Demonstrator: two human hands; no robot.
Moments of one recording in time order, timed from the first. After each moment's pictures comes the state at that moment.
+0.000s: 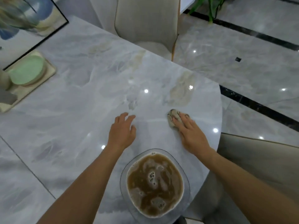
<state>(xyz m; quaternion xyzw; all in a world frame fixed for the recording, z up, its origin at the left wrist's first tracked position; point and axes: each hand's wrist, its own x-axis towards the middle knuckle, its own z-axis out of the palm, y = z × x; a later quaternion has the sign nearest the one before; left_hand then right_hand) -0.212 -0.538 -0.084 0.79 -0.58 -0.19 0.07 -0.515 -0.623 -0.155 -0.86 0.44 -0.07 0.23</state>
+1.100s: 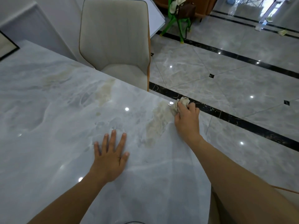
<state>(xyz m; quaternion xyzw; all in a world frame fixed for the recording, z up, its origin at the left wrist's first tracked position) -0.223 -0.656 -0.155 0.73 -0.64 -0.21 -0.09 -0.503 -0.836 -0.151 -0.69 0.67 -0.22 0.18</state>
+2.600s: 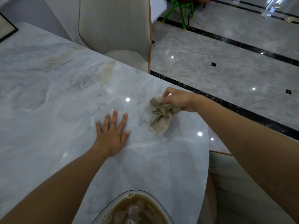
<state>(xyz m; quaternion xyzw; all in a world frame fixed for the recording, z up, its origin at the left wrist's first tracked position) -0.225 -0.657 -0.149 0.73 -0.64 -0.21 -0.10 -0.483 -0.842 -0.068 -0.58 0.56 0.02 0.60</state>
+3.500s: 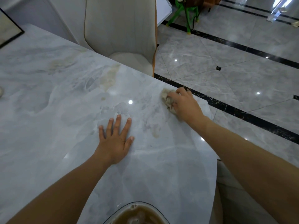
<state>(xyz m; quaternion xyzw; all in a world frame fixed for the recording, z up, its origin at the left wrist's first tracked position) -0.223 -0.655 -0.152 0.73 -0.65 -0.20 -0.09 -0.489 -0.836 -0.134 -0.83 0.53 -0.10 0.17</state>
